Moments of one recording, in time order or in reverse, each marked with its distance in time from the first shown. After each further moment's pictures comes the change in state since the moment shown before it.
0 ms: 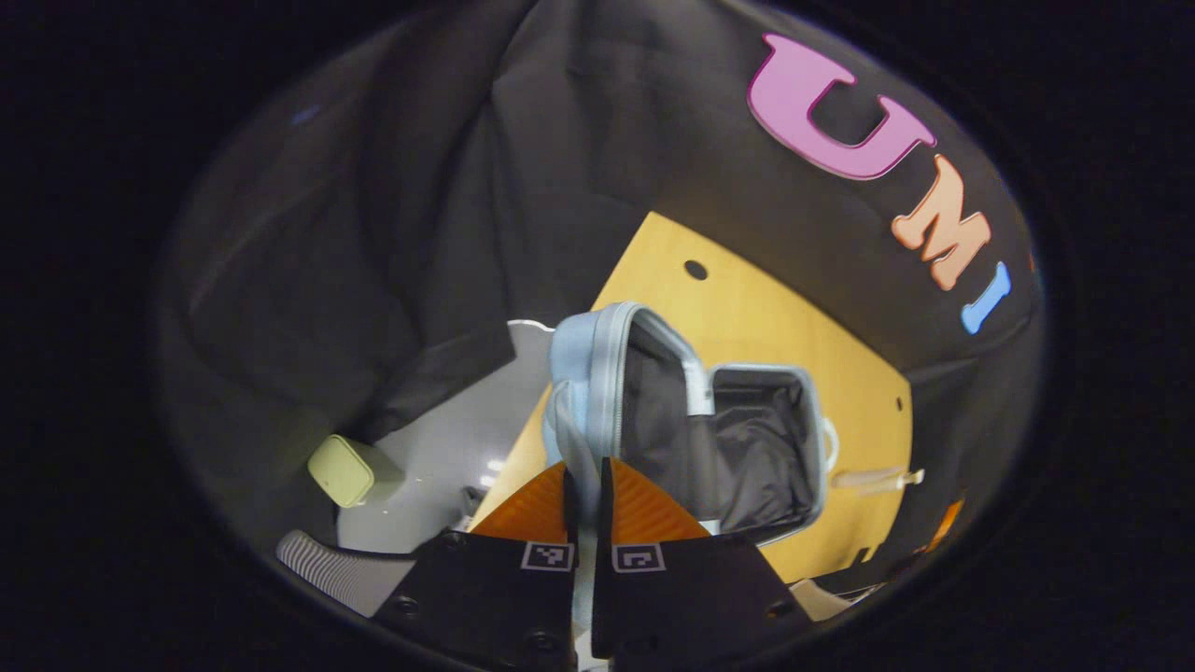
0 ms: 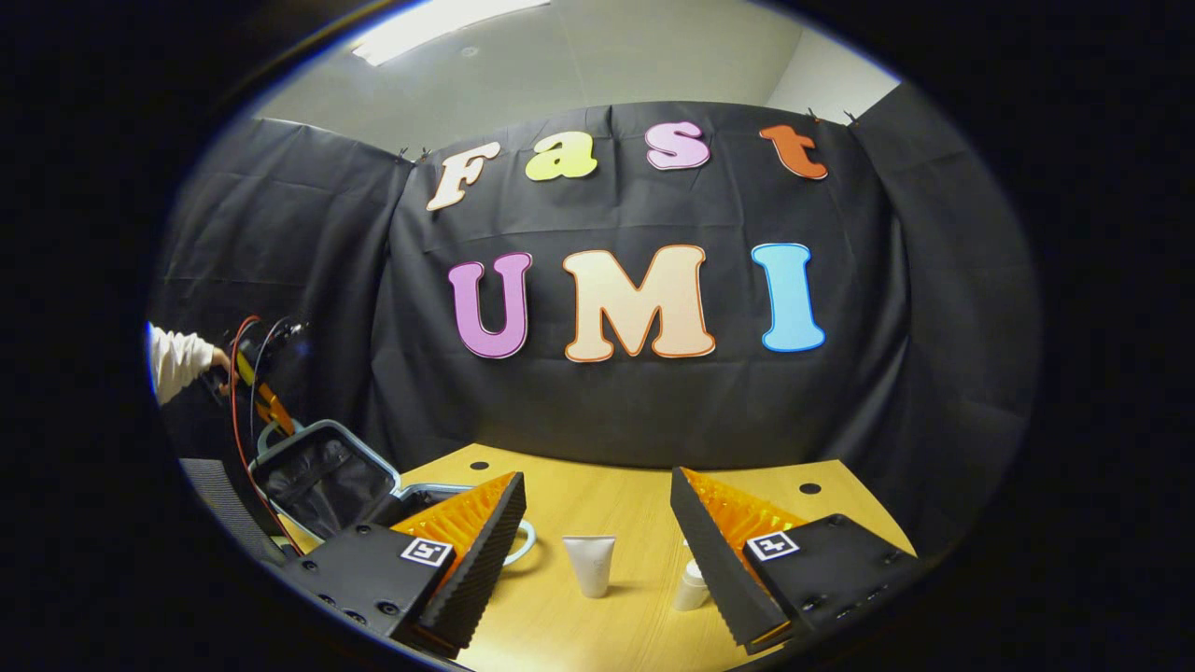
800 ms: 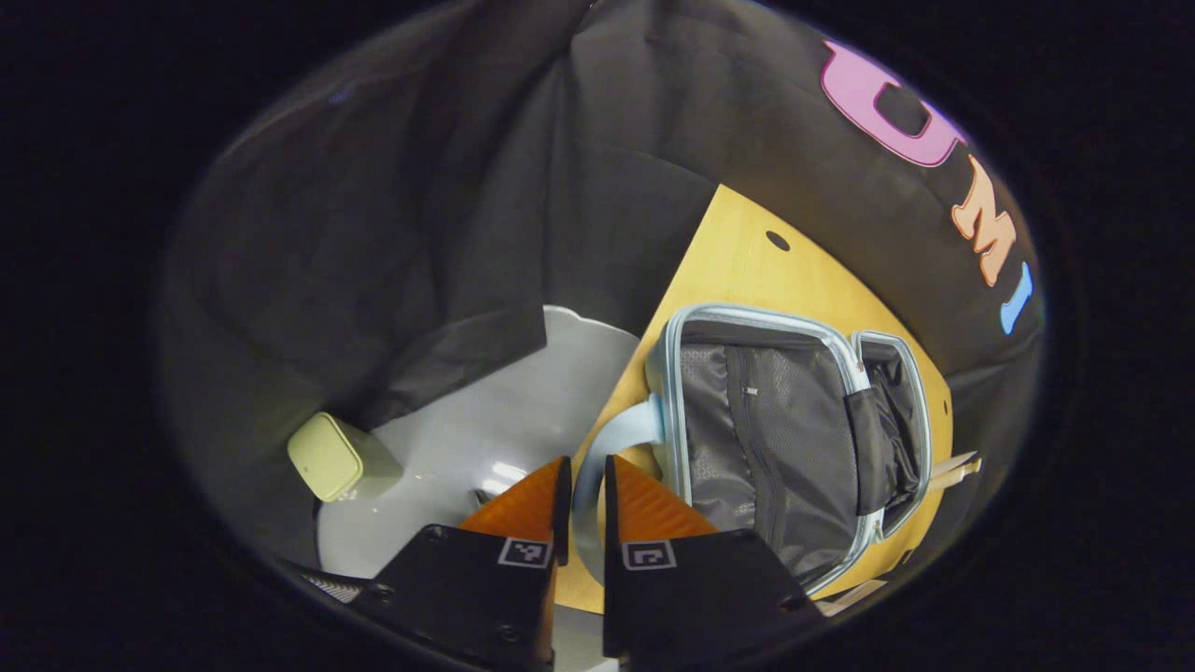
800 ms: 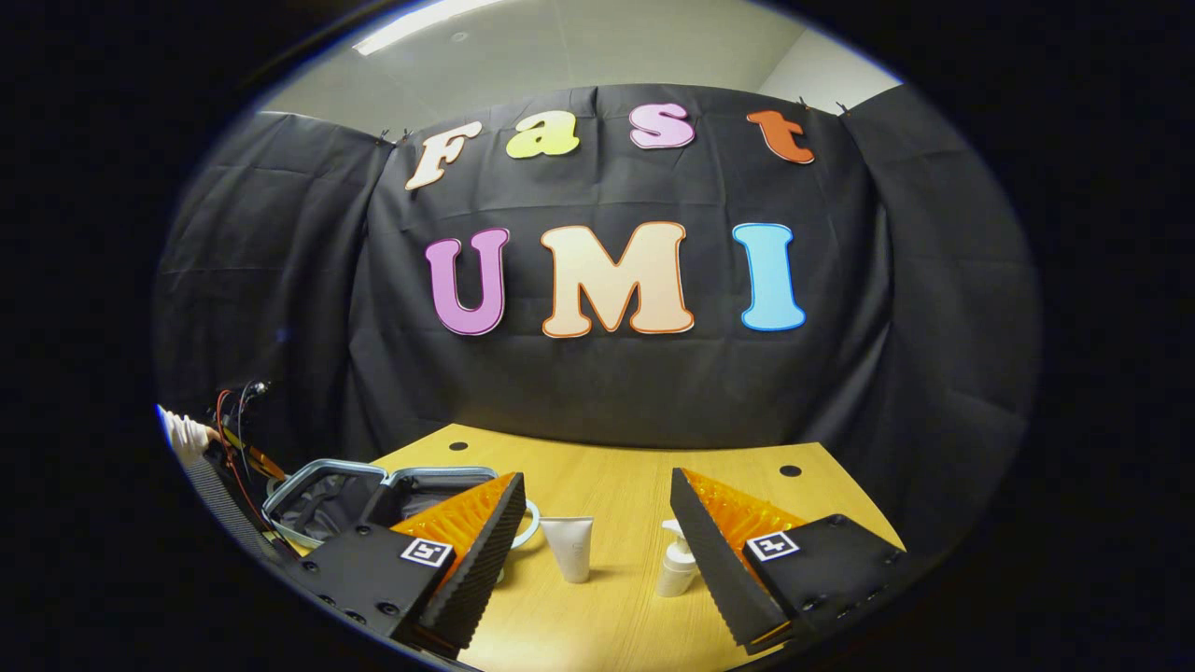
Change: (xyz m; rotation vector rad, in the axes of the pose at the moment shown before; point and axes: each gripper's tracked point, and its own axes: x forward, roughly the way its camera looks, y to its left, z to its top) left arm 0.089 0.083 -0.058 -0.061 -0.083 0.055; right arm -0.001 -0.018 -0.017 -0.020 0.070 -0.071
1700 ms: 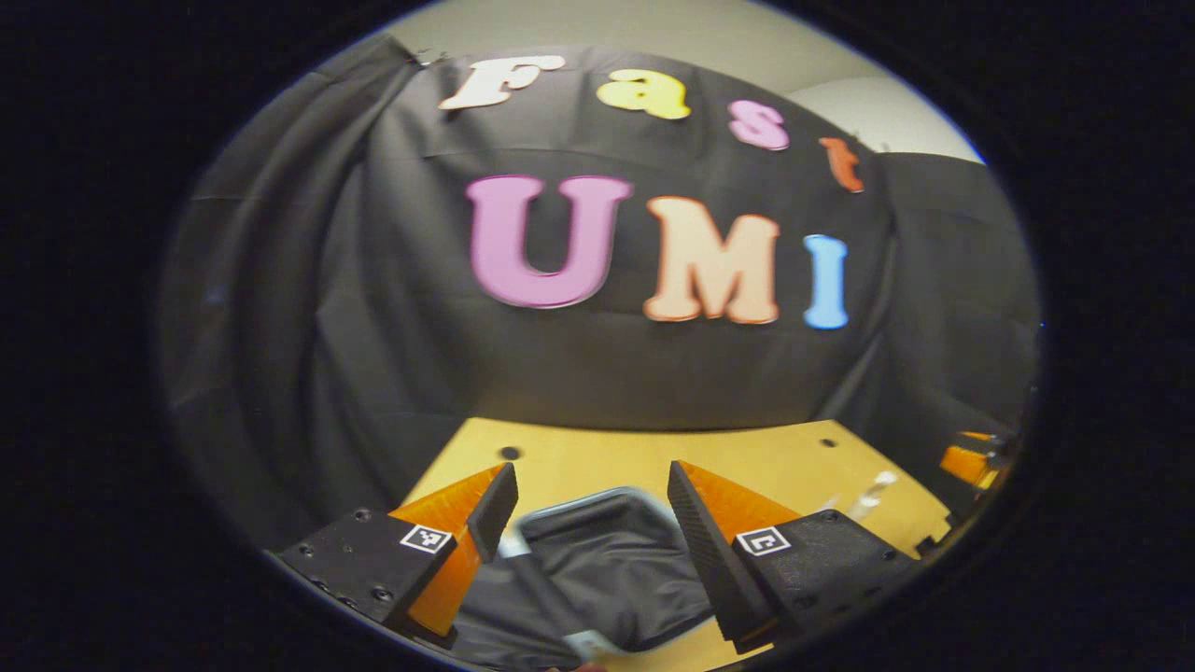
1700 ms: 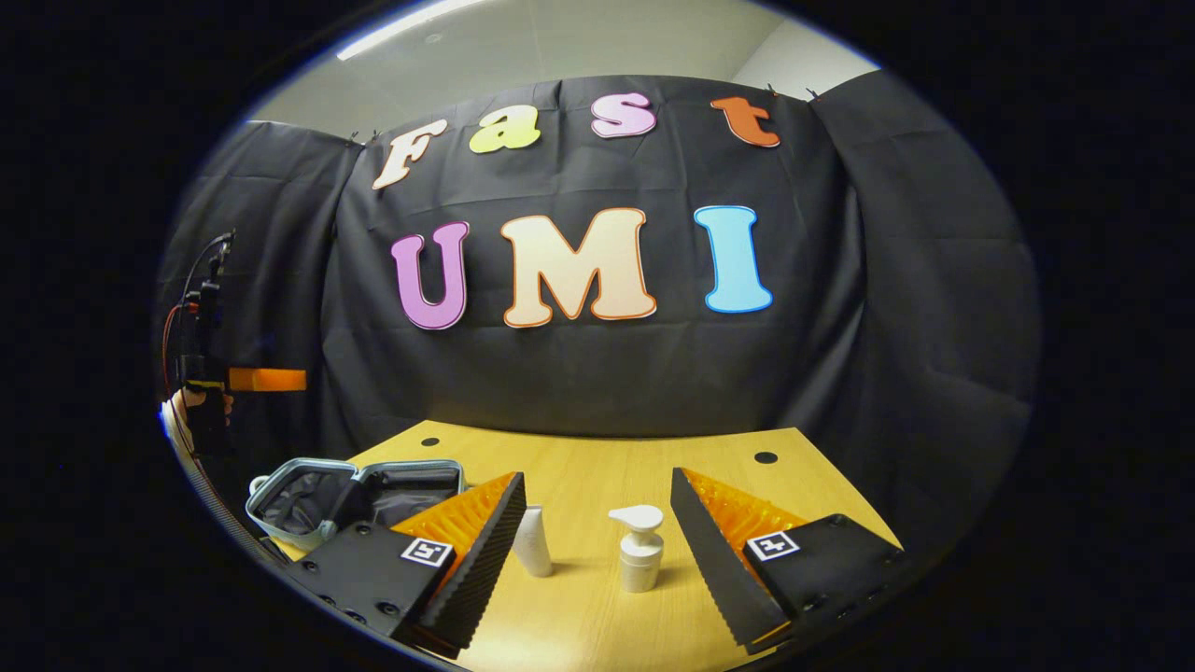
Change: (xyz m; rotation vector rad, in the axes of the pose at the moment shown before) left arm -0.168 -0.424 0.041 0.430 -0.698 -0.482; right arm 0.007 -0.059 -0.022 0.031 0.025 -0.072
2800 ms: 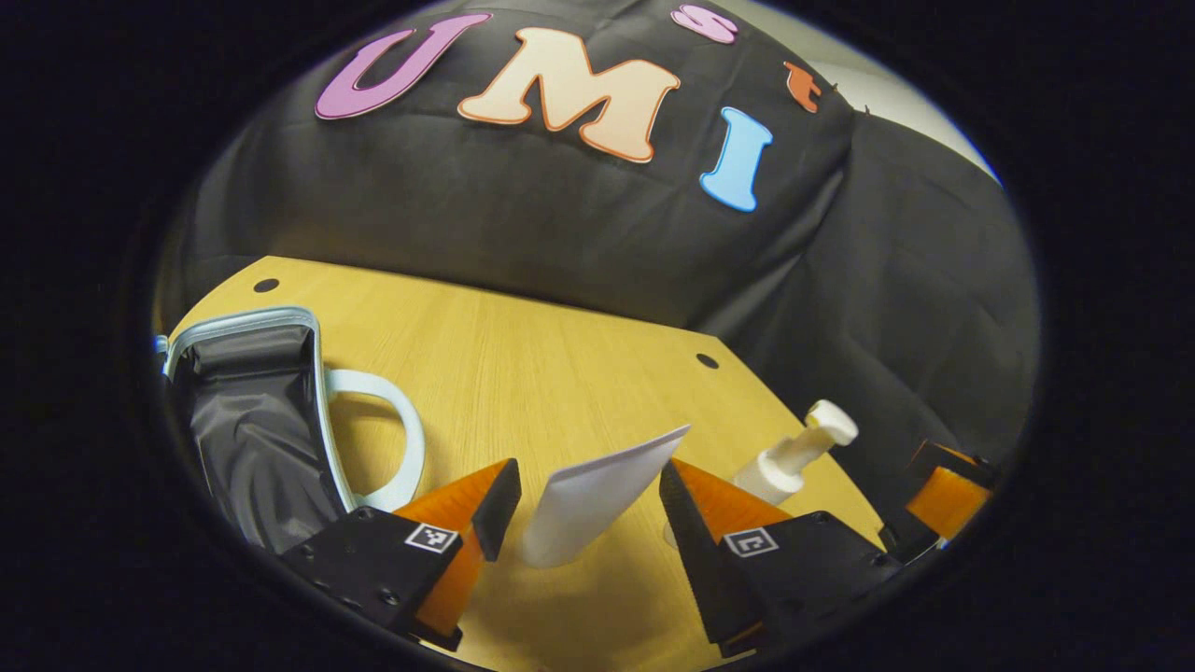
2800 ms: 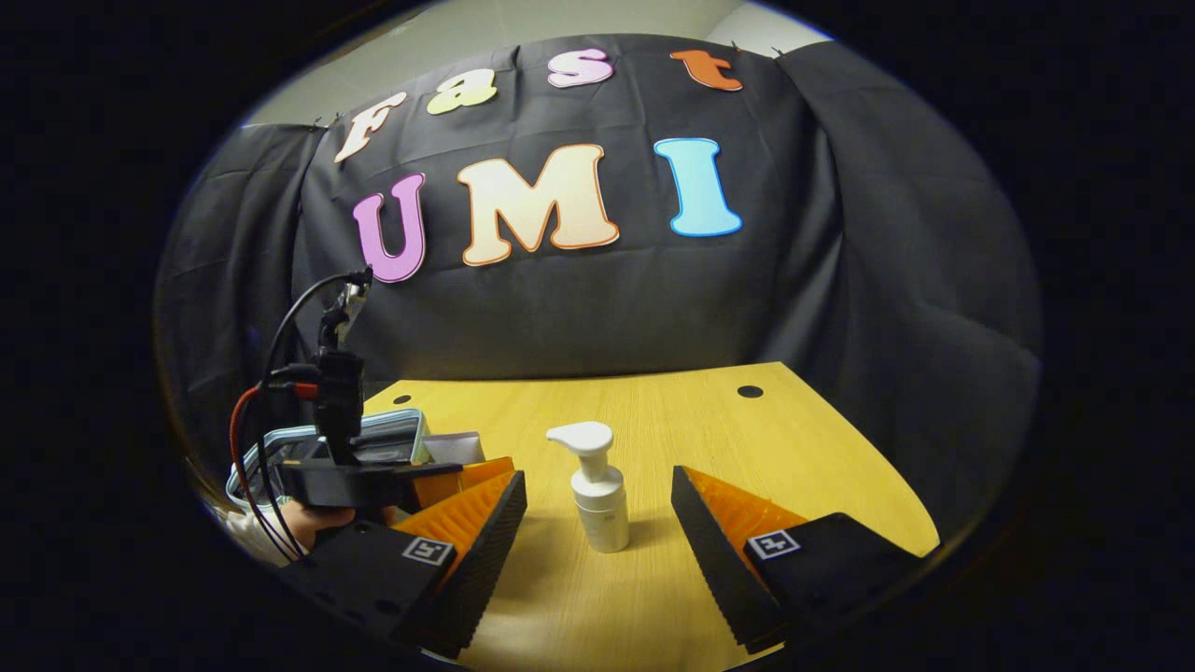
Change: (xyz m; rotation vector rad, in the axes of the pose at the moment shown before) left arm 0.149 -0.225 -0.238 -0.187 0.329 -0.190; right arm 0.025 -0.049 -0.100 0.067 0.145 -0.040
